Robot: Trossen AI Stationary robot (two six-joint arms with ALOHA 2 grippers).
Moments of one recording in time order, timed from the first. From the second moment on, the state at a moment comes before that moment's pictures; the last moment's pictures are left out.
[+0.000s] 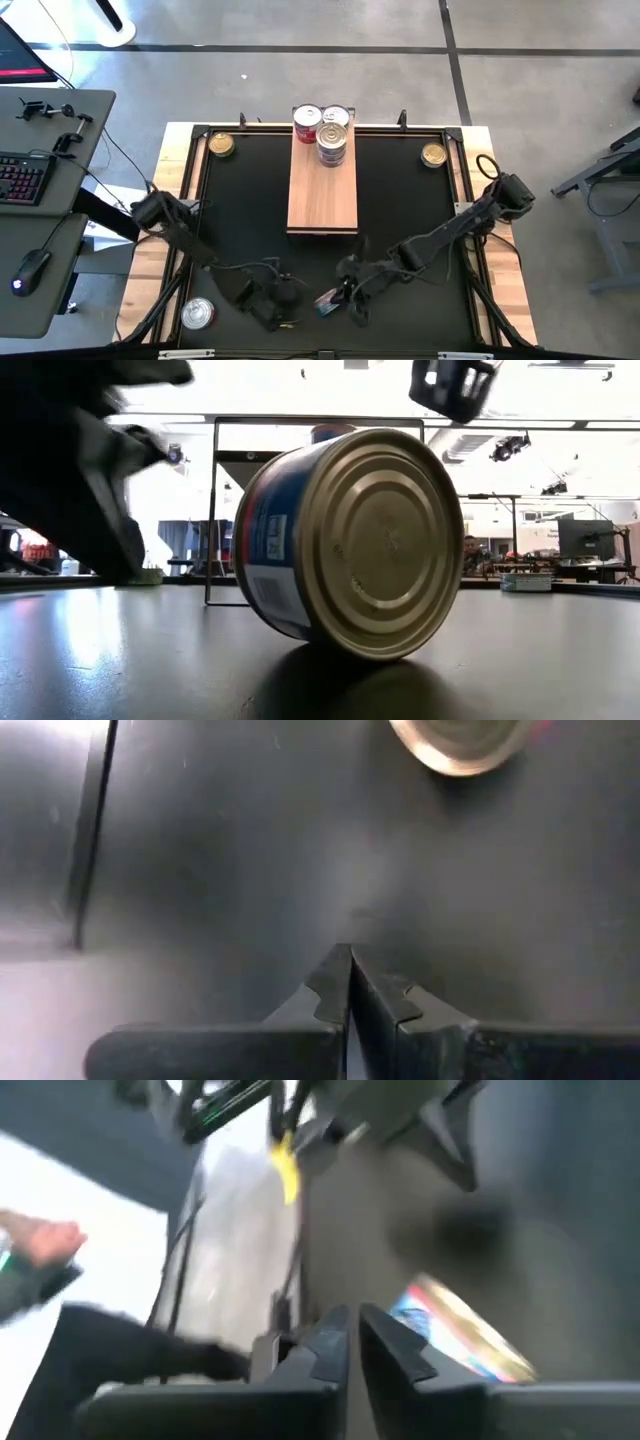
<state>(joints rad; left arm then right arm) -0.69 1.91 1.20 -0.55 -0.45 -0.65 0.52 1.73 1.18 -0.05 0.06 0.78</state>
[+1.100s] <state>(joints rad) -0.84 1.79 1.12 -0.40 -0.63 -1.37 0.51 2.00 1.47 -0.57 0.05 -0.02</state>
